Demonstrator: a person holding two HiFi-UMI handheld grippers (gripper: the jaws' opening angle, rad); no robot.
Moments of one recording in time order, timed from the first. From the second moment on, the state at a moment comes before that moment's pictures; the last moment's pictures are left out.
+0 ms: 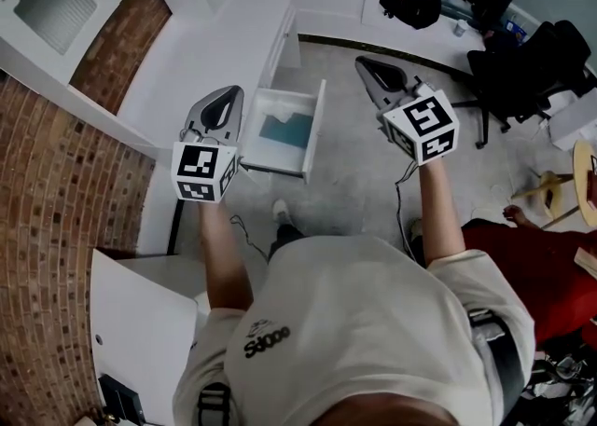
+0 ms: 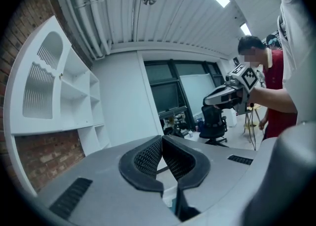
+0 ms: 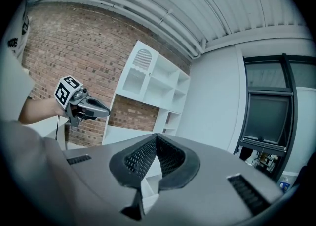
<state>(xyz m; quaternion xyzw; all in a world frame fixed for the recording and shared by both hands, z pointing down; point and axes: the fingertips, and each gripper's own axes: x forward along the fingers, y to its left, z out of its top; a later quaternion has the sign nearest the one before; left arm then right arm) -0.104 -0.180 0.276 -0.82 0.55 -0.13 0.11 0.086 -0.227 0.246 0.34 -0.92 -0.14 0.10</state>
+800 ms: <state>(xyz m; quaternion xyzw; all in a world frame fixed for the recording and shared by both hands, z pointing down) -0.107 -0.169 0.279 -0.82 0.55 -0.13 0.11 0.068 -0.218 0.253 0.33 -0.93 -0.15 0.12</state>
